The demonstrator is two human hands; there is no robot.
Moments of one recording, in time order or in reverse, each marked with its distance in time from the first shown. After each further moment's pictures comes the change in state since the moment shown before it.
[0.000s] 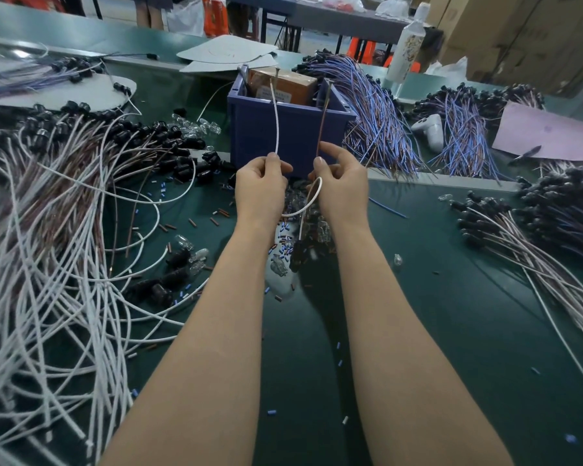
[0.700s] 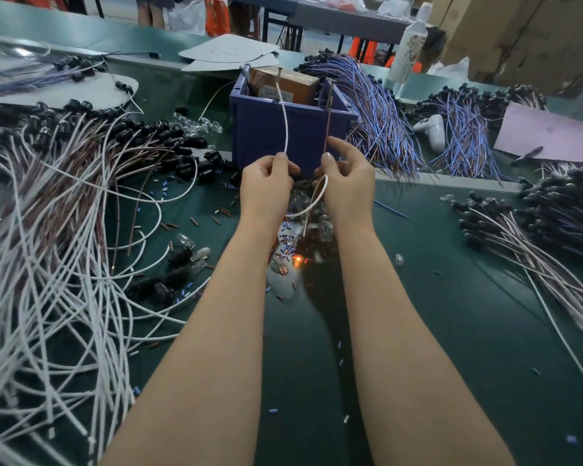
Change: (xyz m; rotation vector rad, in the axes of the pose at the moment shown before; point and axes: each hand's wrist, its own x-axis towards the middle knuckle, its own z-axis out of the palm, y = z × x) left_hand -0.003 0.003 -0.001 0.012 -0.080 0.003; right_hand -0.001 -0.002 -0.003 0.068 0.047 -0.015
